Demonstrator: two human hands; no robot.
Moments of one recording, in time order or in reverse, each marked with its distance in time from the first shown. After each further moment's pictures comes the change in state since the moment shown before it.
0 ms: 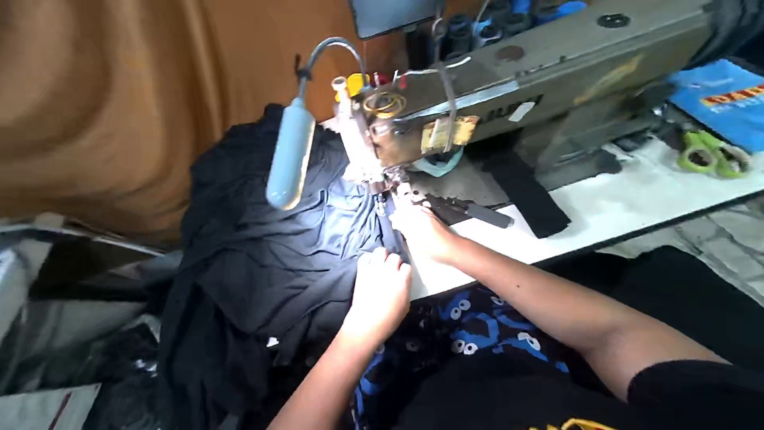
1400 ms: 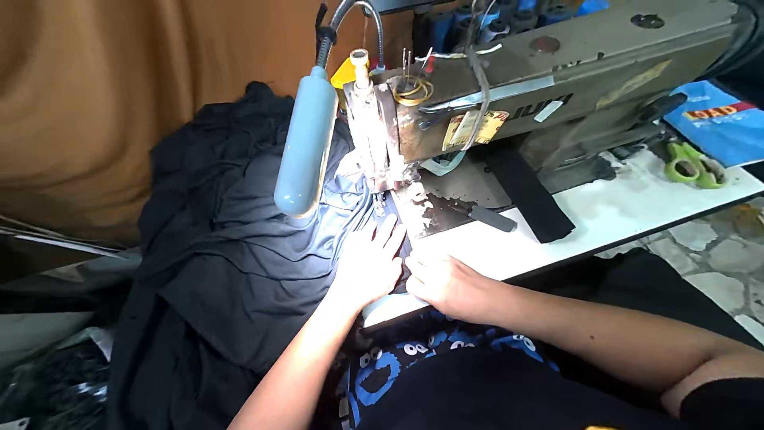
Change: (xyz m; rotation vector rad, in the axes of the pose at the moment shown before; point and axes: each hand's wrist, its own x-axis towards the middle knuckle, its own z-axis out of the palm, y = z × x) left_hand 0.036 -0.066 0.033 -0.029 -0.068 0.080; right_hand -0.054 -0.033 -0.001 -0.348 0.011 -0.403
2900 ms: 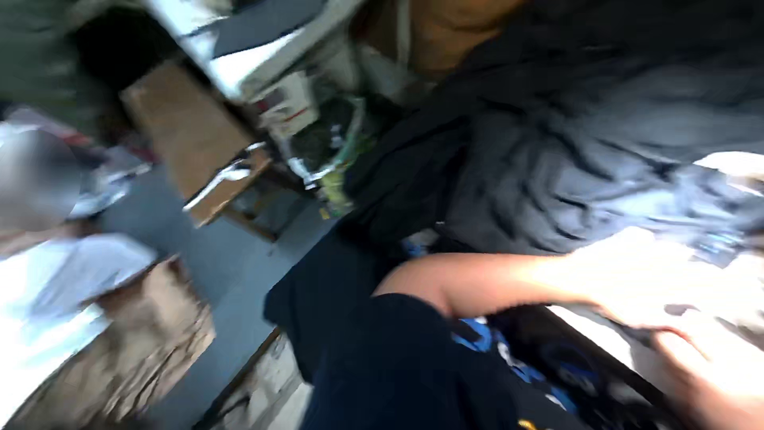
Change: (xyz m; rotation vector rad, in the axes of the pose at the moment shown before) left_hand -0.021 0.003 -0.019 -0.230 0.084 -0.132; right_hand 0.023 -0.017 -0.024 0.109 -0.273 0.191
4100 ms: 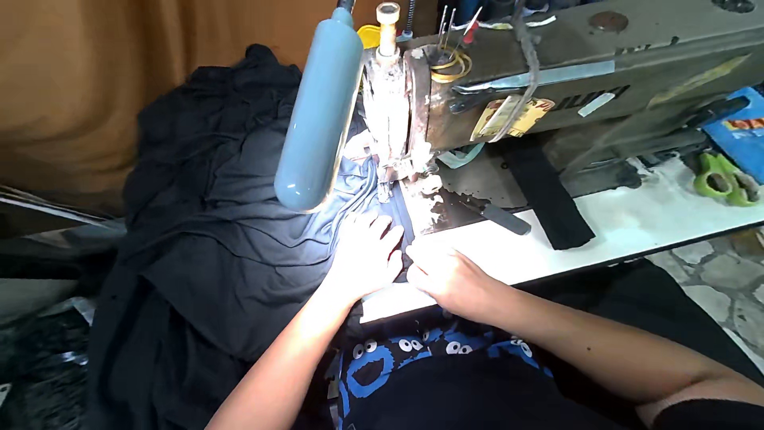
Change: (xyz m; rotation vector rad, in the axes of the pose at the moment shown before) left_hand 0.015 -0.029 0.033 0.122 0.218 0.226; right_hand 0.002 0.028 0.039 -0.109 0.363 -0.127
